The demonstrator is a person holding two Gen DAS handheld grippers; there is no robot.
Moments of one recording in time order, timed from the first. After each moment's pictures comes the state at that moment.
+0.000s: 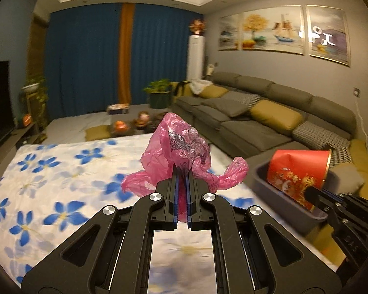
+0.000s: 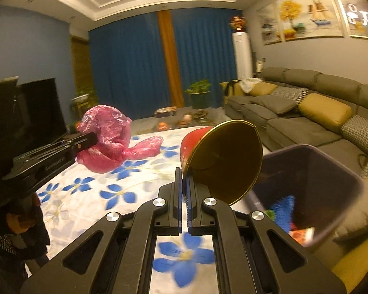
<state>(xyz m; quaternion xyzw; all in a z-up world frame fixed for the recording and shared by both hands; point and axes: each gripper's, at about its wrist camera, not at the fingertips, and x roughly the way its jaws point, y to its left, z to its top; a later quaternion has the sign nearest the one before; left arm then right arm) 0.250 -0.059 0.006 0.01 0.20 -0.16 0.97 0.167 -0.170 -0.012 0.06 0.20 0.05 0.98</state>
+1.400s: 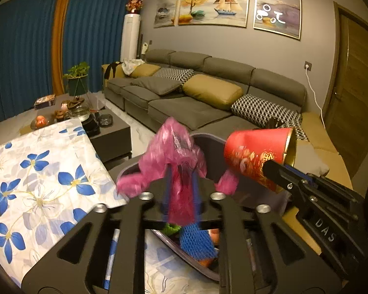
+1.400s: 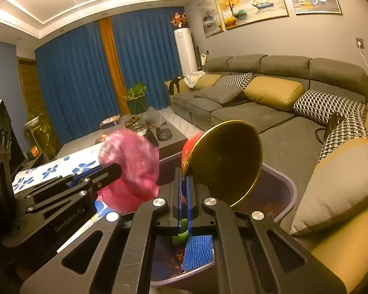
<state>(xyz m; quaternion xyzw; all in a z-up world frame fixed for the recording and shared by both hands) 0.296 -0.255 -0.044 0.03 0.26 -0.33 0.91 0.175 -0.300 -0.030 0.12 0.21 -0.08 0.97</state>
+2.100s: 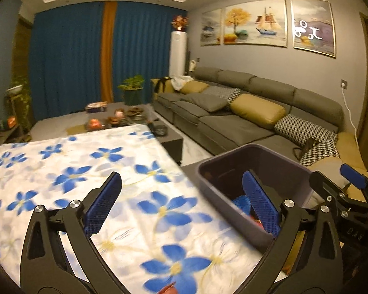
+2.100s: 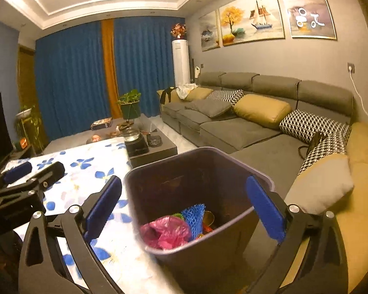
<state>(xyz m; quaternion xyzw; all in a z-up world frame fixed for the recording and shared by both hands) 0.229 -0.154 -0.017 0.01 0.21 -0.18 0.96 0.115 -0.241 -0.003 0.06 0.18 -0.12 0.97</state>
